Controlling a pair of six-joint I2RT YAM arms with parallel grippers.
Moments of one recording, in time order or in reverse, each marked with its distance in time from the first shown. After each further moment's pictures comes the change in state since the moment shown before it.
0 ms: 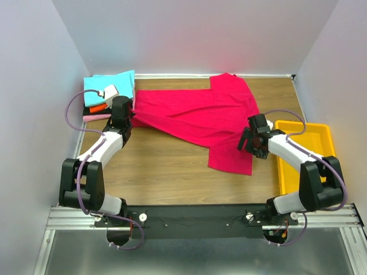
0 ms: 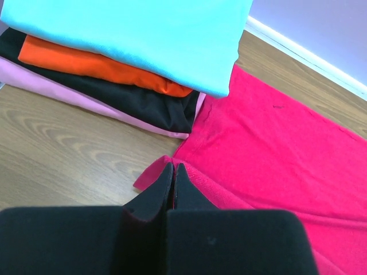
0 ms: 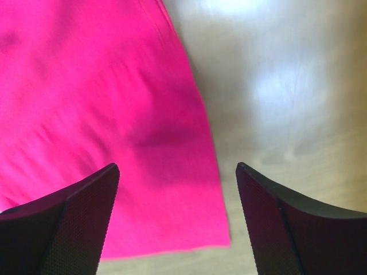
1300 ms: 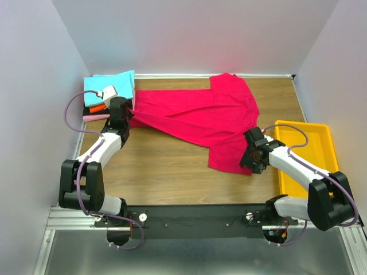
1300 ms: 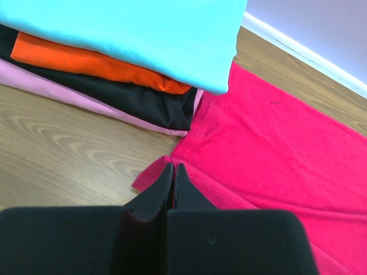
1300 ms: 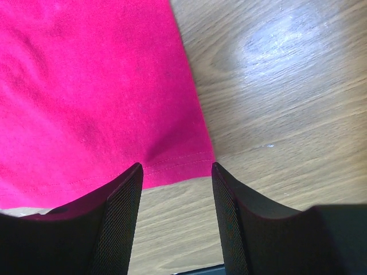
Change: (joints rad) left arm 0.024 -0.008 -0.018 0.014 0.056 0.003; right arm 0.117 -0.178 -0.141 -0.192 -0.010 0.214
